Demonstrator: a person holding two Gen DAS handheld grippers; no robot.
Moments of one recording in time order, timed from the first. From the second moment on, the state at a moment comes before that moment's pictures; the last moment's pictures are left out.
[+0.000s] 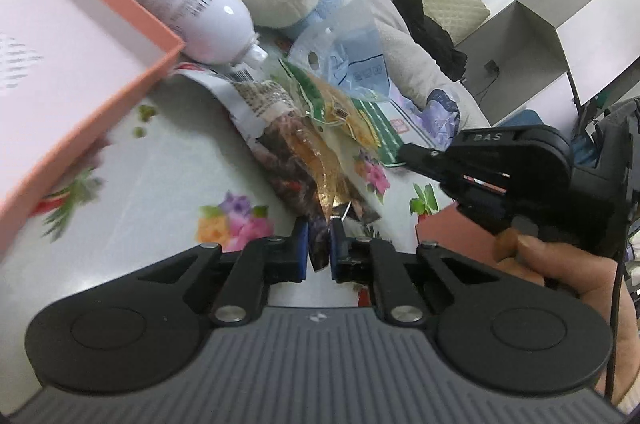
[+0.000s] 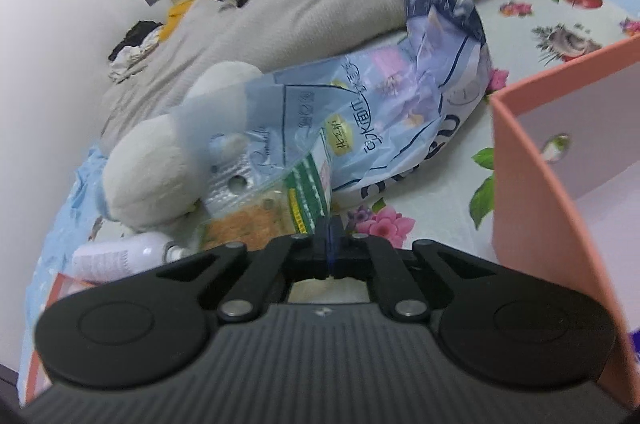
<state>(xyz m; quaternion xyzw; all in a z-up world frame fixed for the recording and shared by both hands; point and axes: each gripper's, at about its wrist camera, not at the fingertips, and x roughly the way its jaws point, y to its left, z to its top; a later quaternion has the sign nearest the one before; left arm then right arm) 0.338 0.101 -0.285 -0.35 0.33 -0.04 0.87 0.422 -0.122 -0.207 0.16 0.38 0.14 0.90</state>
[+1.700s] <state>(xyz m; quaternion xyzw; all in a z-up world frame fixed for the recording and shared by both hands) 0.090 0.080 -0.197 -0.20 0.47 0.03 0.86 0.105 -0.199 -0.203 0.03 0.42 0.17 0.89</state>
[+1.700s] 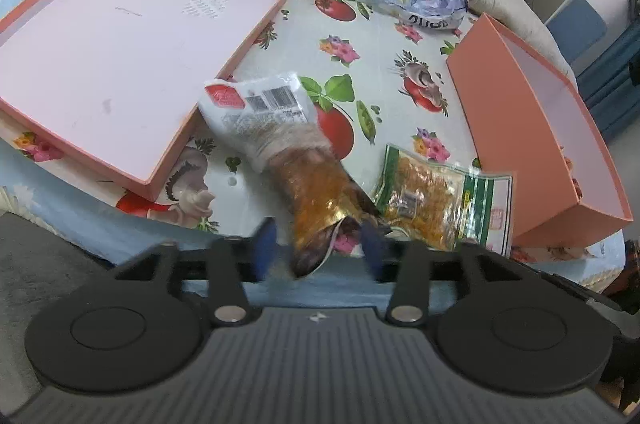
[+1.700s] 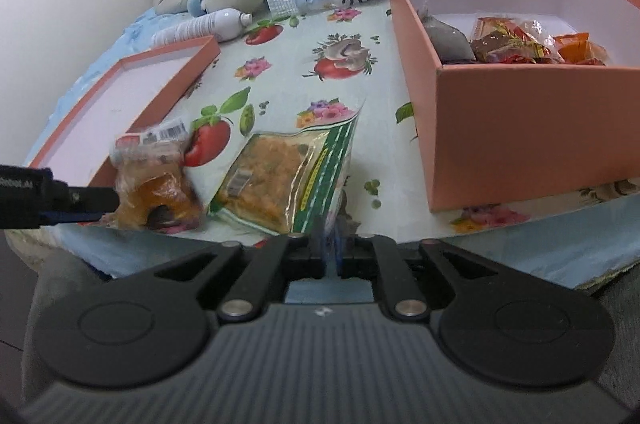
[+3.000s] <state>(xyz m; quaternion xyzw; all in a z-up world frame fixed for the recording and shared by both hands) 0.147 0.081 -0.222 -0.23 0.46 0.06 0.86 0.148 -0.125 -0.234 -0.12 0.31 0.28 0.90</state>
